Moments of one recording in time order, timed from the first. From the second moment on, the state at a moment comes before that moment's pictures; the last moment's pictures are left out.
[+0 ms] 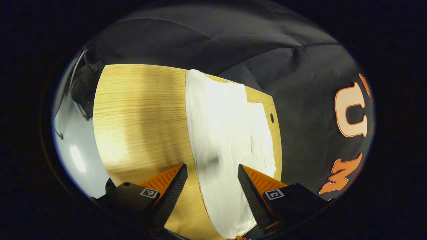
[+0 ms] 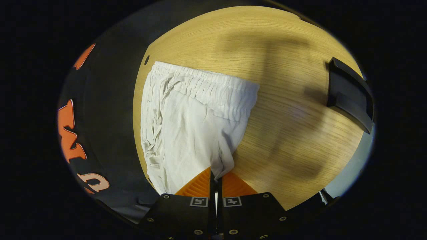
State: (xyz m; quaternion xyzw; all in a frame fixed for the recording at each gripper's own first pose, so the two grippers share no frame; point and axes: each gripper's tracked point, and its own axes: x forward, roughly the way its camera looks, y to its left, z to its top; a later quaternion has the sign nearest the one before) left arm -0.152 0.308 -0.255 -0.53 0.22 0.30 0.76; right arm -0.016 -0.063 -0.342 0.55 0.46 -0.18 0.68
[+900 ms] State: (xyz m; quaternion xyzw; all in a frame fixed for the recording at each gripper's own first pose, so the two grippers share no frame) left arm -0.108 0.319 -0.270 -0.55 0.25 0.28 0.75; right arm -0.017 -0.064 -0.337 0.53 0.45 -0.18 0.69
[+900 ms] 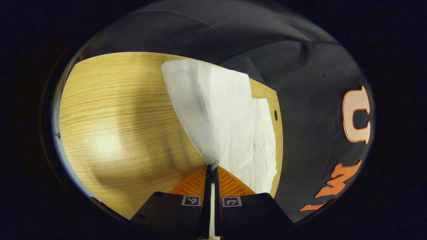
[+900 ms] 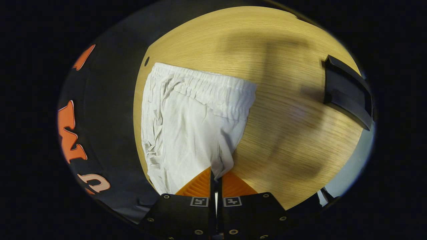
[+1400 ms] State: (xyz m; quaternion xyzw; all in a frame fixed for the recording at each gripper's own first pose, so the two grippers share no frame) left arm -0.123 0.343 -0.199 -0.51 0.31 0.21 0.77; right arm -0.014 -0.069 -0.284 0.54 0.39 -0.18 0.72
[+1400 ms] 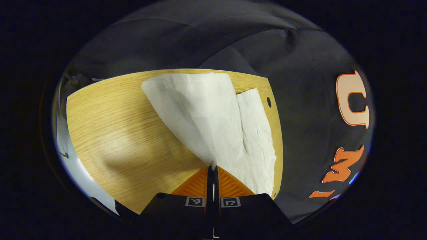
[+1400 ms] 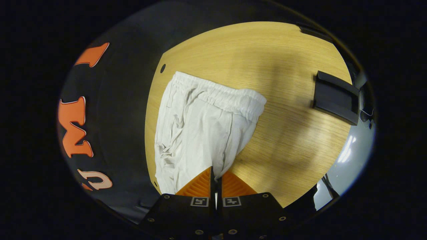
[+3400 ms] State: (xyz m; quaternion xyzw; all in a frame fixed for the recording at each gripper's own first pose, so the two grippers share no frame) left arm 0.167 0.337 -0.180 -0.28 0.41 0.18 0.85; right arm 0.291 -0.081 -0.240 0.51 0.39 -0.14 0.76
